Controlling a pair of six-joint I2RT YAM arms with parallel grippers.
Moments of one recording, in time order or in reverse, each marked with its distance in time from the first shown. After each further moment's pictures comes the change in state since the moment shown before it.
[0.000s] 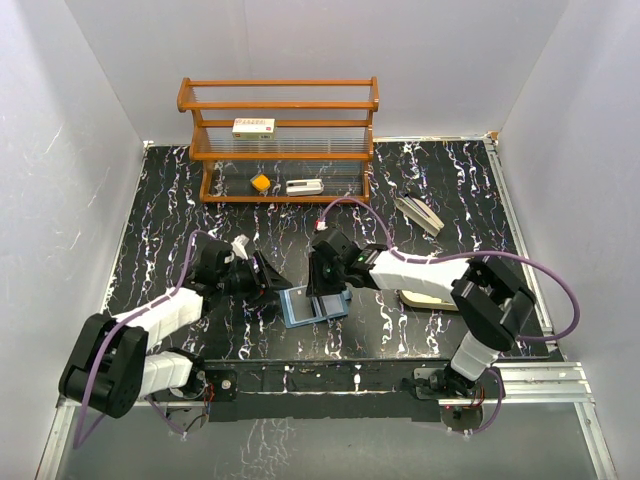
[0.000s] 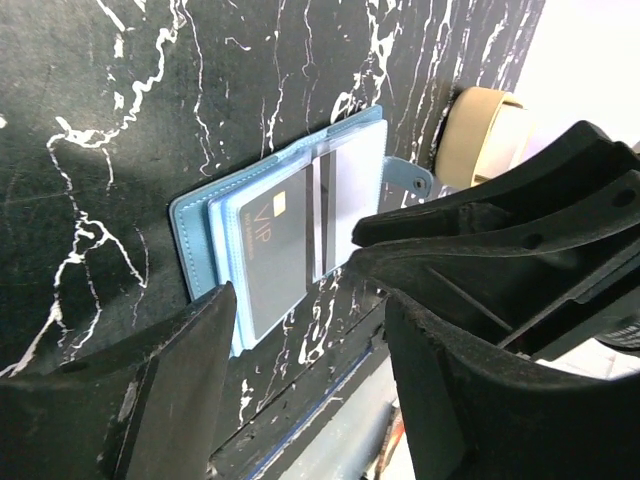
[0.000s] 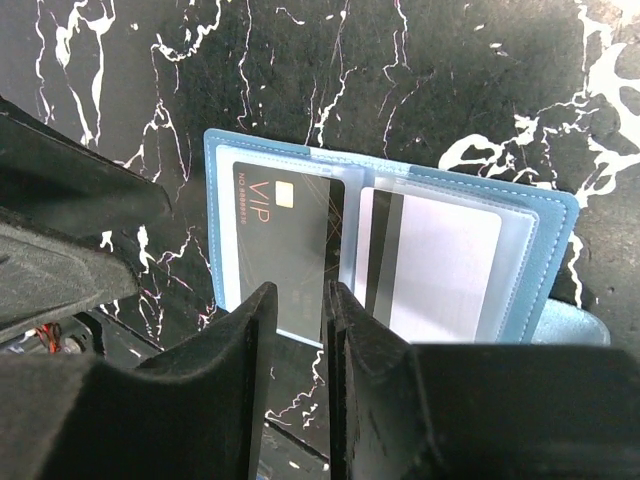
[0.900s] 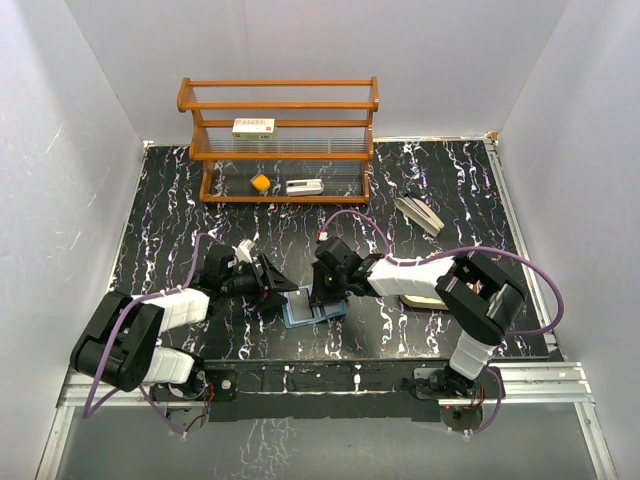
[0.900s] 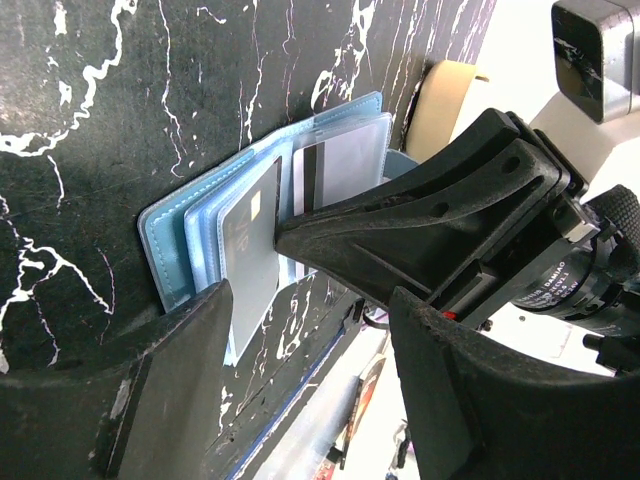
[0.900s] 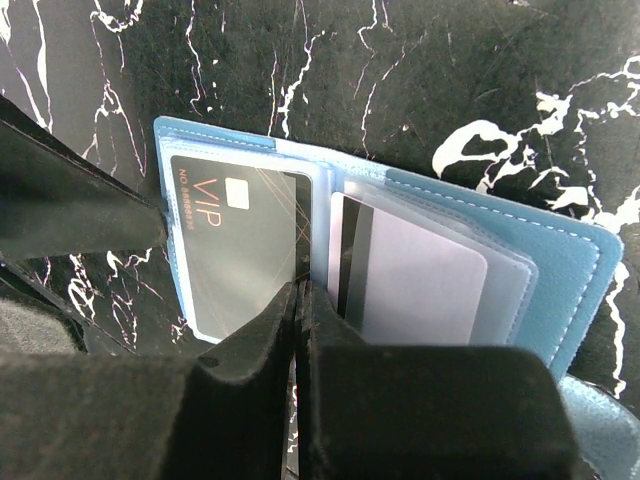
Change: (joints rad) left arm 0.000 0.144 -0.075 0.286 0.123 -0.117; right arm -0.003 0.064 -0.106 0.162 -0.064 0.025
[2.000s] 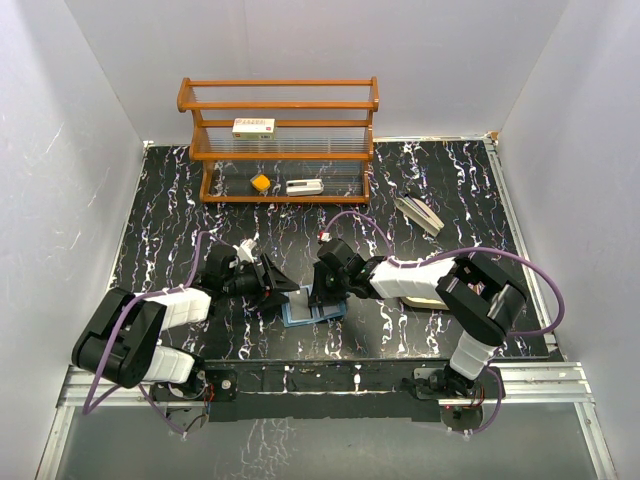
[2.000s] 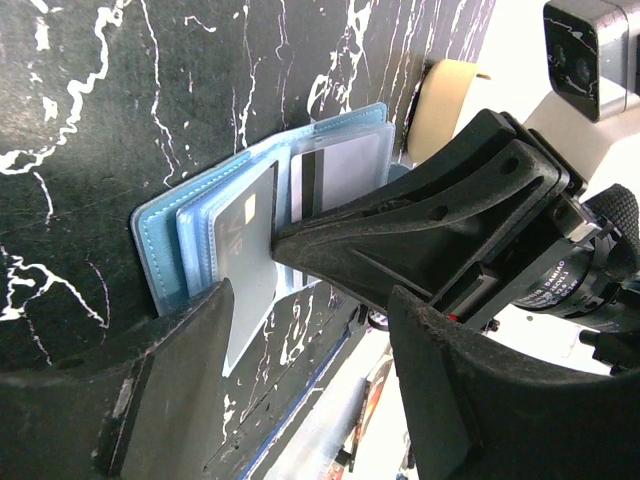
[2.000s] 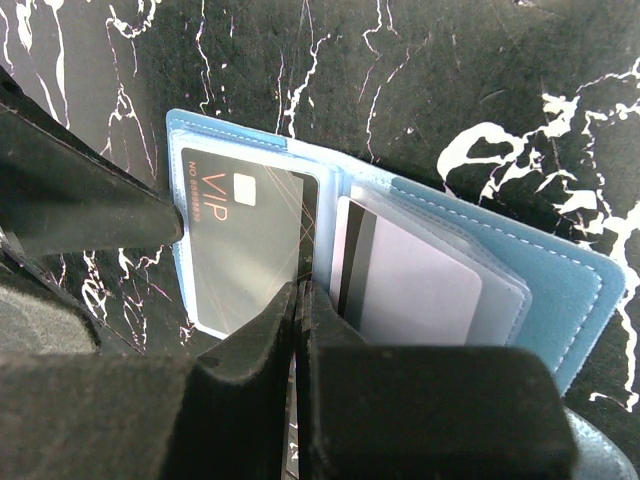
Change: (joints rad) left arm -0.018 0.019 0.000 0.031 -0.014 0.010; right arm -0.005 -0.009 -0.040 0.069 -0.015 0.024
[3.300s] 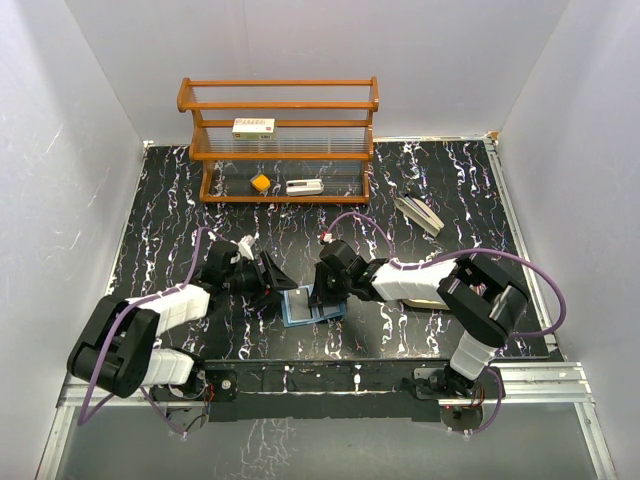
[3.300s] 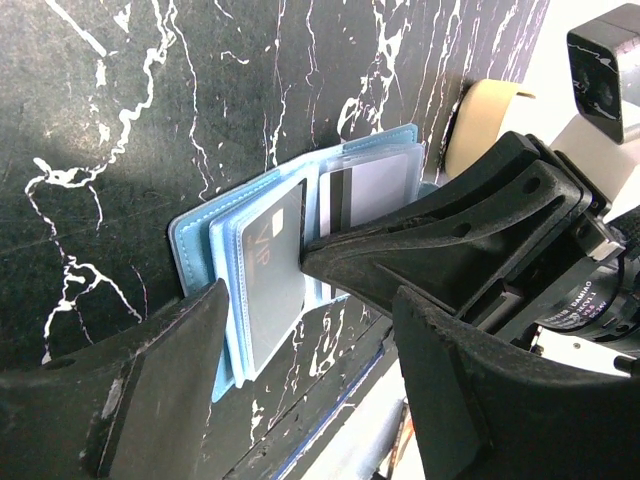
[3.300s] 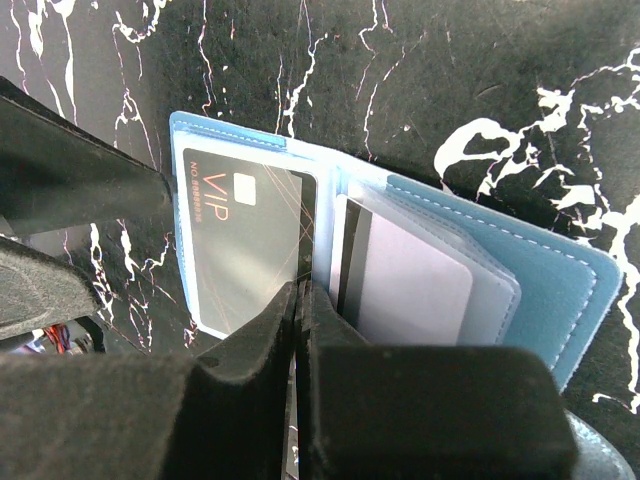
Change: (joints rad) left arm -0.012 -0.056 0.058 -0.177 -0.098 0.105; right arm 0.000 -0.013 -0.032 0.046 0.001 0.024
